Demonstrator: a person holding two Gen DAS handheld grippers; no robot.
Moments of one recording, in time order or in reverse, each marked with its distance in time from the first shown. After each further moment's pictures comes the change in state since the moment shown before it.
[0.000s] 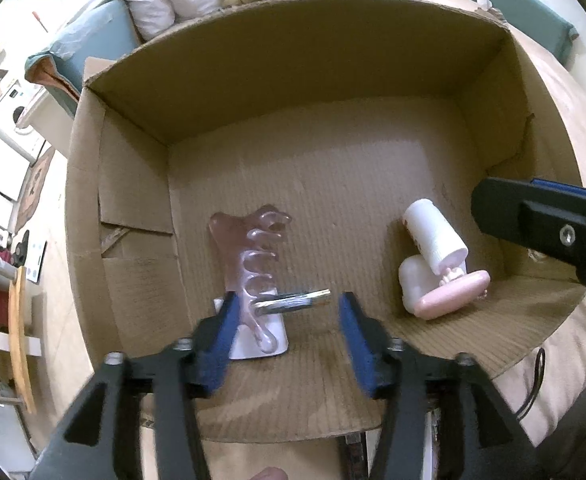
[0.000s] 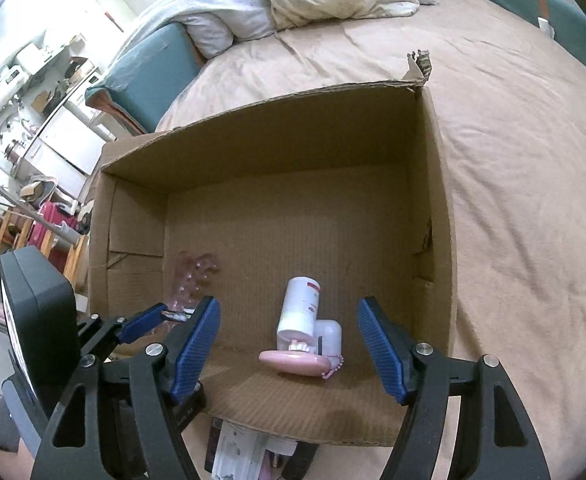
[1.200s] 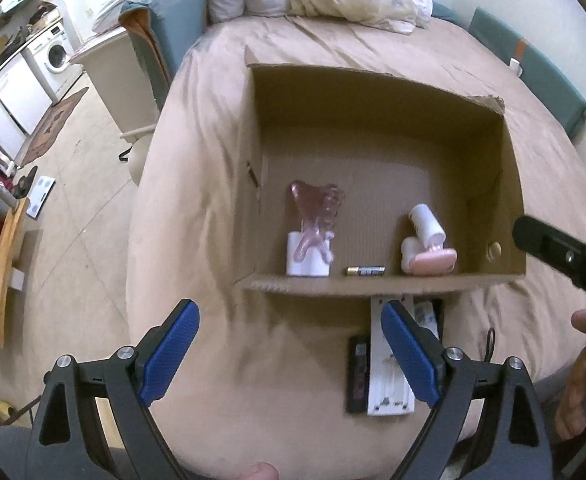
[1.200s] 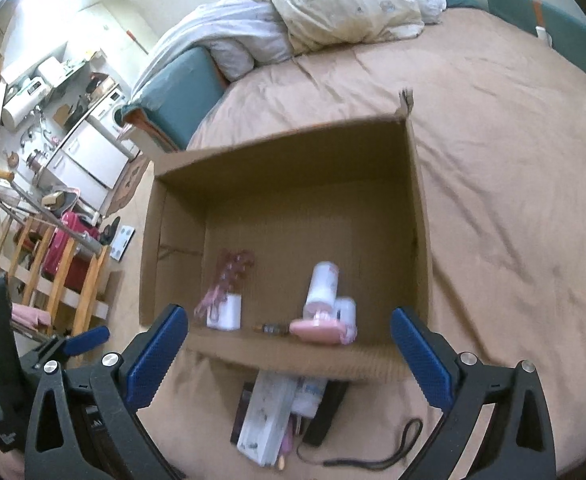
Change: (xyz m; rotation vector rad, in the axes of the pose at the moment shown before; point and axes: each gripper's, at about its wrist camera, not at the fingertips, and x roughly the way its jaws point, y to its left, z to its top) left arm -0.101 0.062 -0.058 -0.231 -0.033 -0.050; right arm -0.055 0.006 -0.029 -0.008 -0.068 0.076
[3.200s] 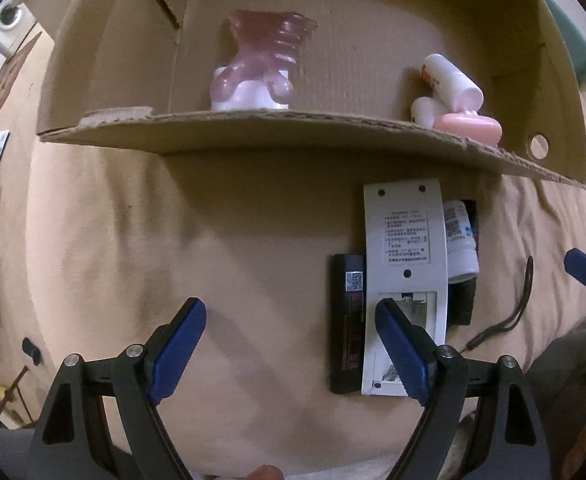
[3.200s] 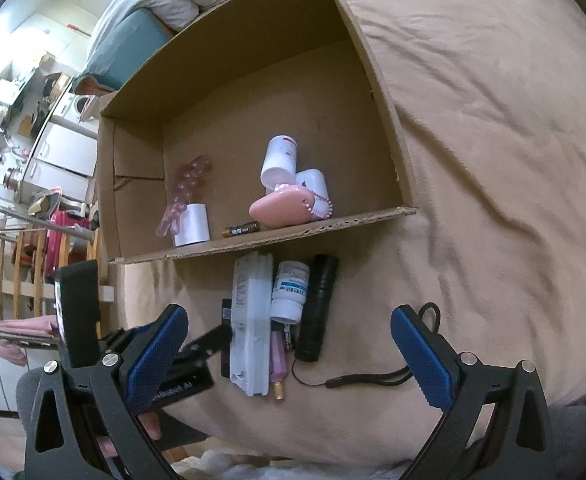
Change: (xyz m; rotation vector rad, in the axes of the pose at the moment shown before) left arm 0.112 -0.028 -0.041 0.011 0.335 -0.099; right arm 0.029 -0.033 -0.061 0.208 0.227 -0.005
